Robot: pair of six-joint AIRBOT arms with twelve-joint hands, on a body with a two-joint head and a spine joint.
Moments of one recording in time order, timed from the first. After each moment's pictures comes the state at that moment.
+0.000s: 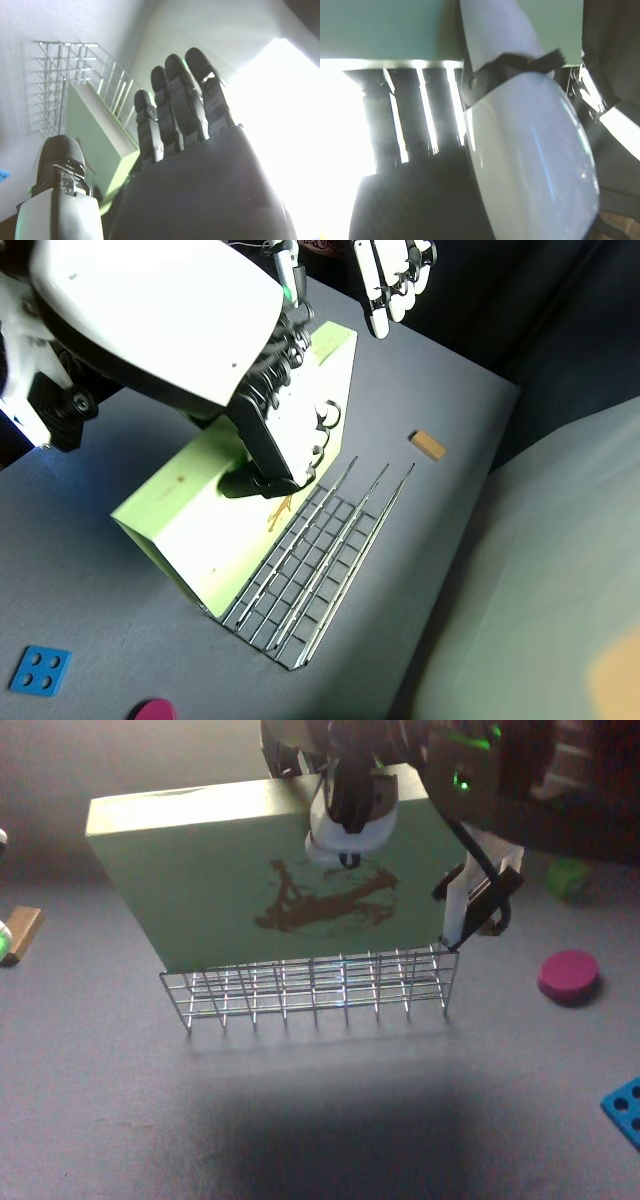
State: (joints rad) left arm -0.37 -0.43 0.51 0.78 1.08 0.55; right arm 0.06 -1.38 0.85 -1.06 -0.96 0.08
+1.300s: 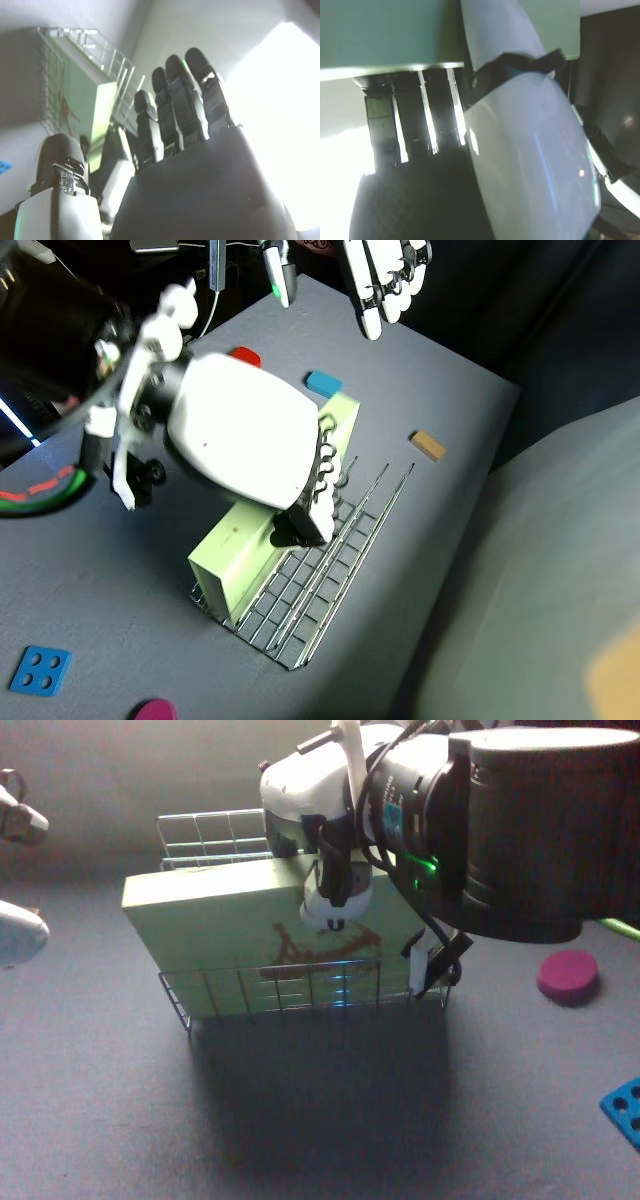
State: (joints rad) left arm -0.37 -0.46 0.48 0.78 1.06 0.52; right arm -0.16 -1.45 1.02 -1.19 -0.78 0.25
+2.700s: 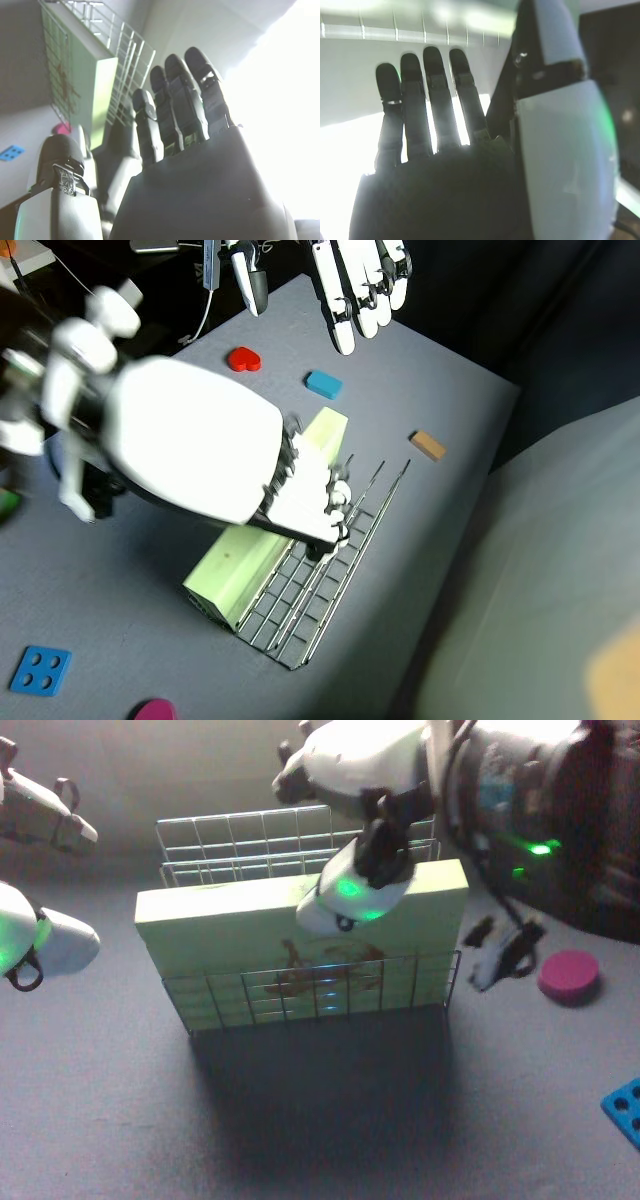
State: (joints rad) left arm -0.34 -0.51 0.44 0.78 1.05 0.47; right arm -0.07 -1.25 0.80 -1.19 -0.80 0.20
